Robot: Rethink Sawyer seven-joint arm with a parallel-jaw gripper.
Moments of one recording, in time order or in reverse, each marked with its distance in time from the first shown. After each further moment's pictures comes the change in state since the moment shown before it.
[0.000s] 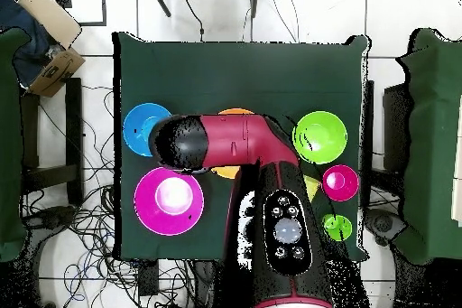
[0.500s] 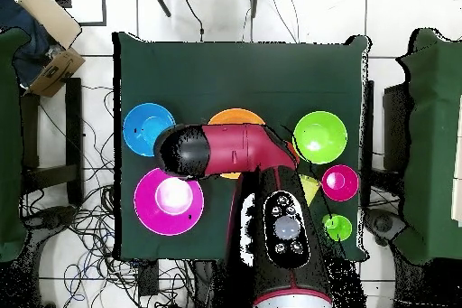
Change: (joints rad) arm -0.005 0.023 -0.001 0.048 0.000 -0.069 0.000
